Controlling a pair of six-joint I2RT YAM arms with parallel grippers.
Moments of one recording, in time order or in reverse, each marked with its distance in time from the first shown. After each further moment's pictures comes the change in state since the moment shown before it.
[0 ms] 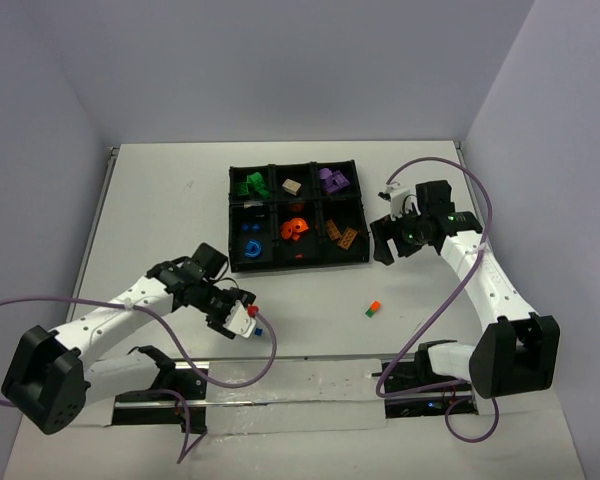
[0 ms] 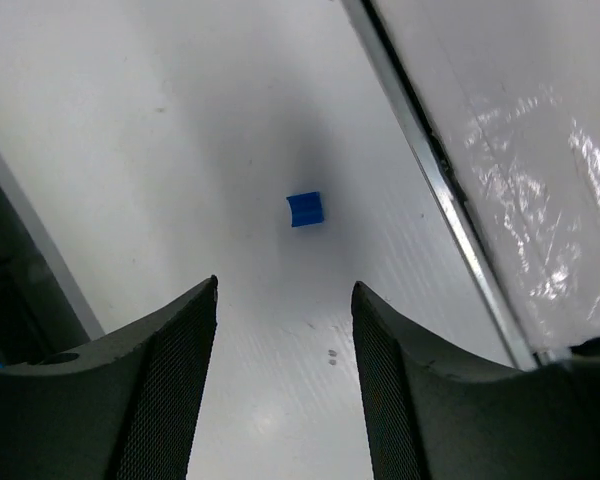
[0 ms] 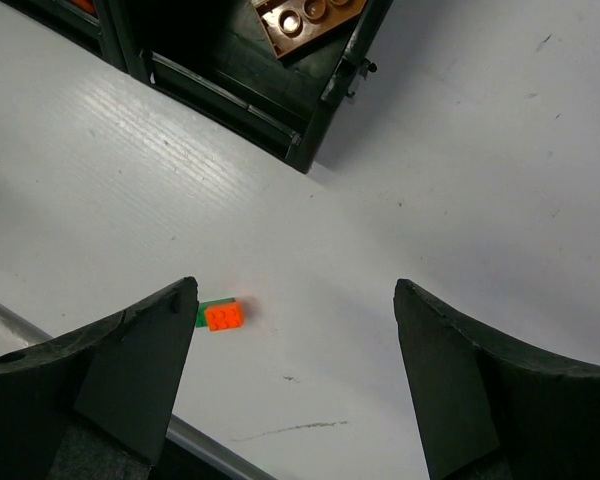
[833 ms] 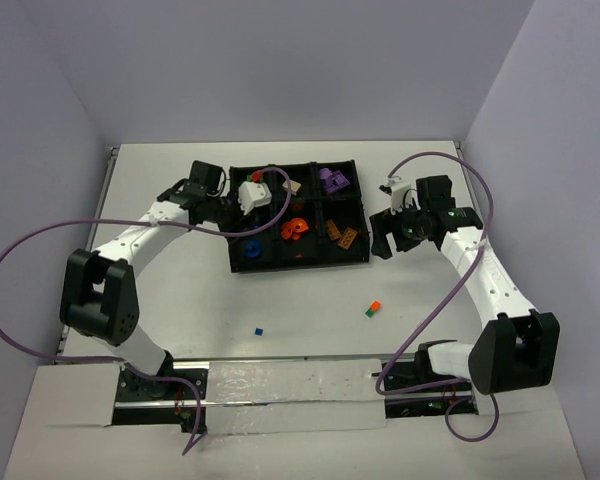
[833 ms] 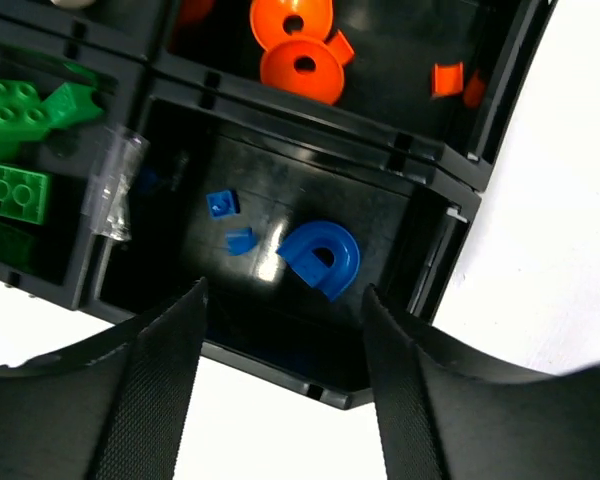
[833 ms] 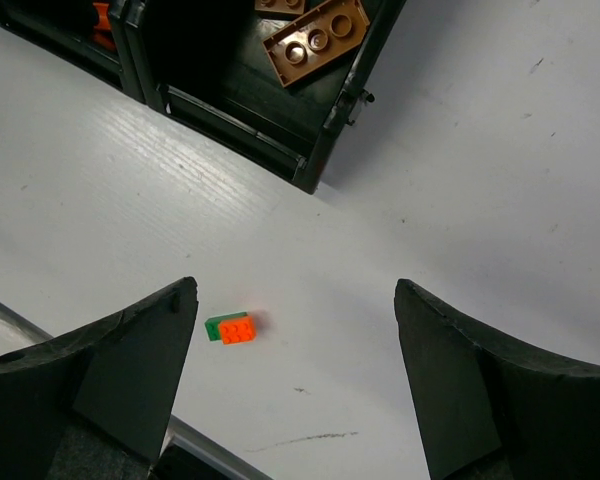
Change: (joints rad) left arm 0.263 0.500 0.552 0.274 -0.203 -0.689; right arm 0.000 0.020 0.039 0.007 -0.018 0.044
